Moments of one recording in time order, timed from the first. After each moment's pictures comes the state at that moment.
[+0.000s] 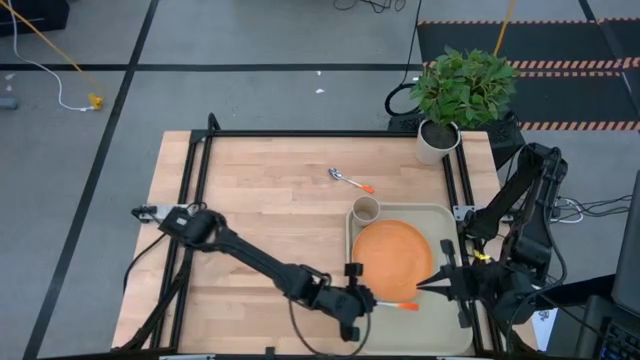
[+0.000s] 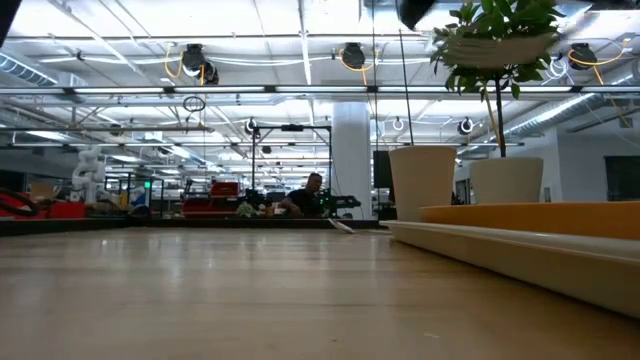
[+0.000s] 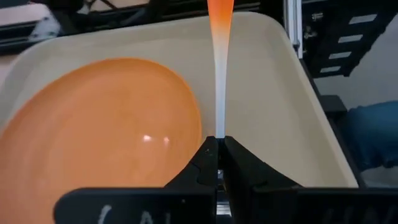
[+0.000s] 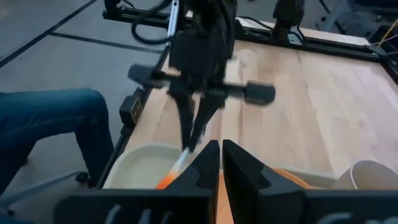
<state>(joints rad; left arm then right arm) -0.46 2.28 1.93 -0.28 -0.32 -0.14 1.10 1.10 1.06 -0.73 0.81 0.57</state>
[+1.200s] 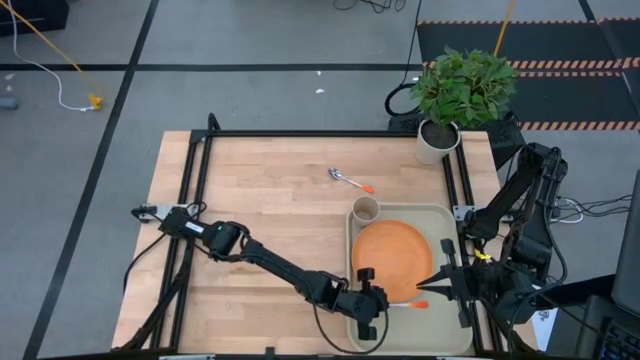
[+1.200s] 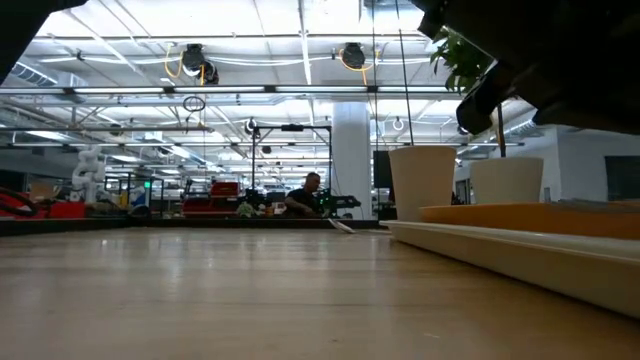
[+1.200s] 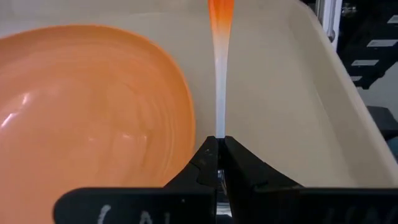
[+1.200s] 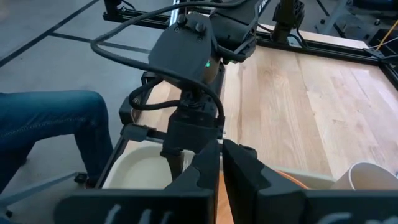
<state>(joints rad) -0.42 2.51 2.07 -0.18 -0.30 -0.23 1.10 1.10 1.06 -0.72 0.82 0.56</state>
